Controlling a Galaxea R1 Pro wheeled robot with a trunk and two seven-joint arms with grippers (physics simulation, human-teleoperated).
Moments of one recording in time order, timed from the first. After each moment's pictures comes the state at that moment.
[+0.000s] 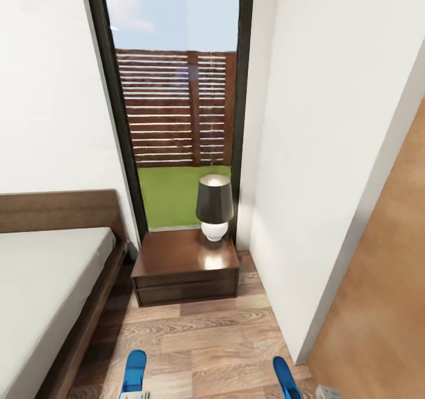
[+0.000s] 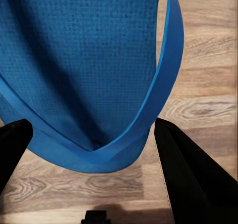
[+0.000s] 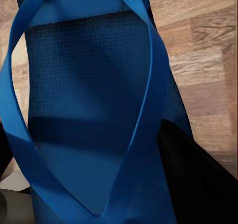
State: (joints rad) left arm -0.39 0.01 -0.09 -0.06 0.15 -0.17 -0.04; right arm -0.47 -0.20 0.14 -0.01 -0.30 0.10 0.56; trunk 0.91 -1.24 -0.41
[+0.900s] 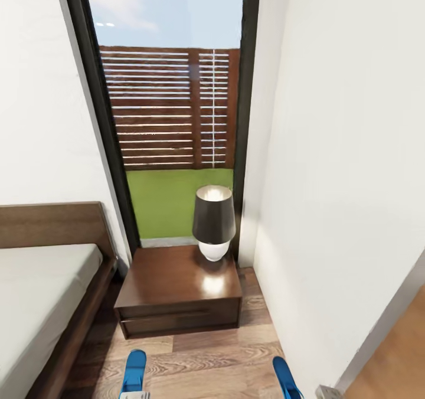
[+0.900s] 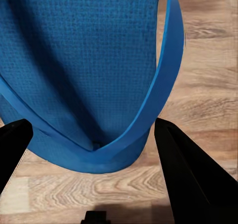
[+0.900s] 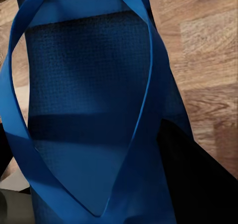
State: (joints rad) left arm -0.39 0.01 -0.09 -0.06 0.15 -0.17 -0.04; right arm -0.48 -0.20 0.14 -0.01 -0.30 0.10 0.56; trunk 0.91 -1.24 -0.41
